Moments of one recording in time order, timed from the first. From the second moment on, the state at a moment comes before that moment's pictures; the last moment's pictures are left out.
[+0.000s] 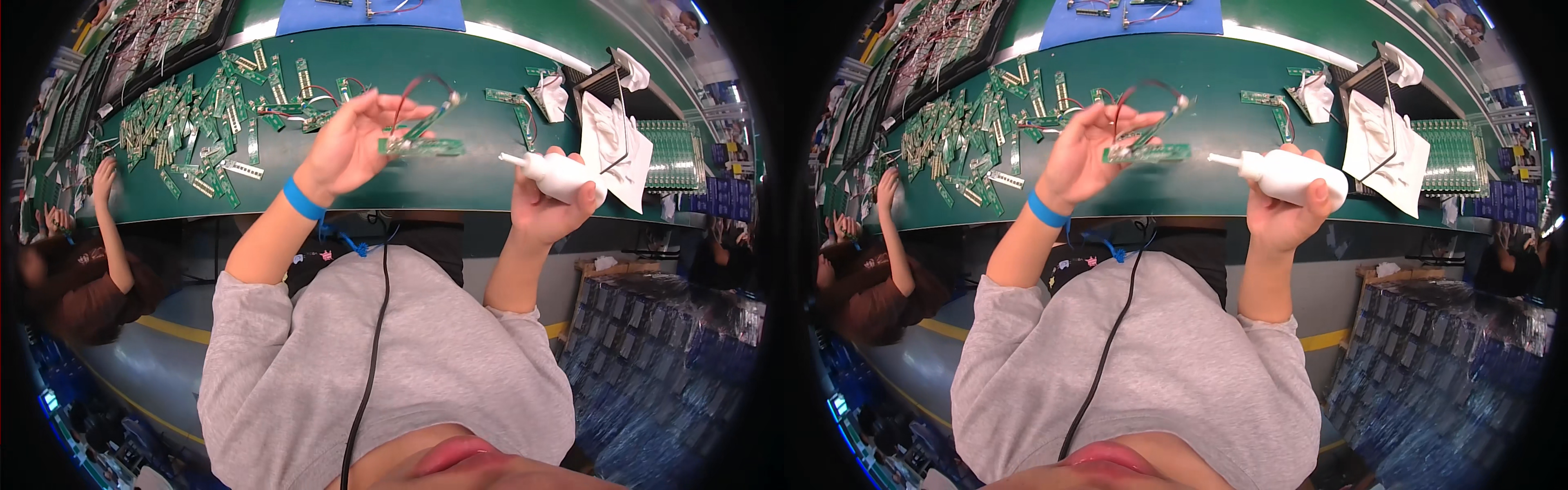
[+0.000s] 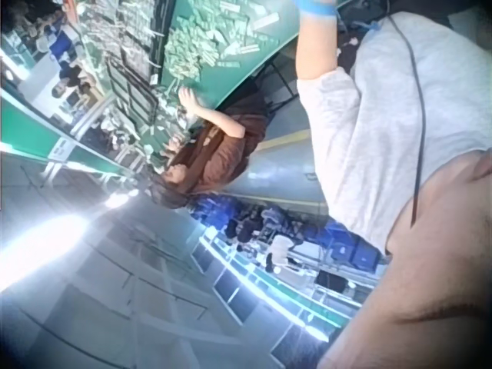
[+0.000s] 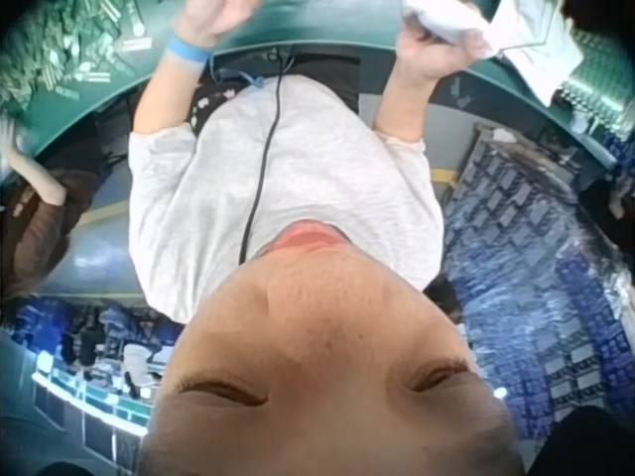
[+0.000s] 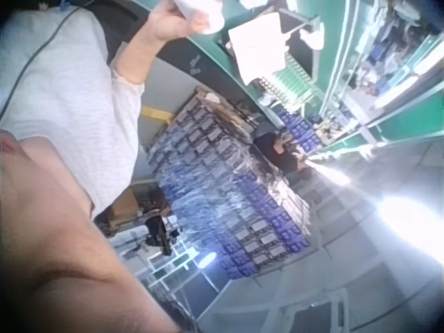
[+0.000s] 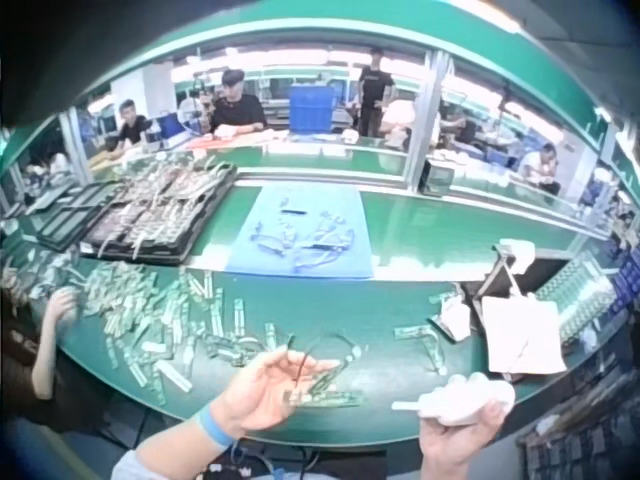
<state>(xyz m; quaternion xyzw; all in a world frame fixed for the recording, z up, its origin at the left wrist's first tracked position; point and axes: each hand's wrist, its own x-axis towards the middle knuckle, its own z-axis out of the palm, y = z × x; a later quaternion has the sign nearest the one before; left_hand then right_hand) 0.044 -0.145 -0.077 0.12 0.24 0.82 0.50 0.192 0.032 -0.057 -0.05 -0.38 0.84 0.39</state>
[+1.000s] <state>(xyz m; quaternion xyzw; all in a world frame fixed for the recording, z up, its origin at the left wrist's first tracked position) 0.066 -0.142 -0.105 0.46 0.75 0.48 -0.08 0.189 0.028 -0.056 -0.04 -0.48 0.75 0.46</state>
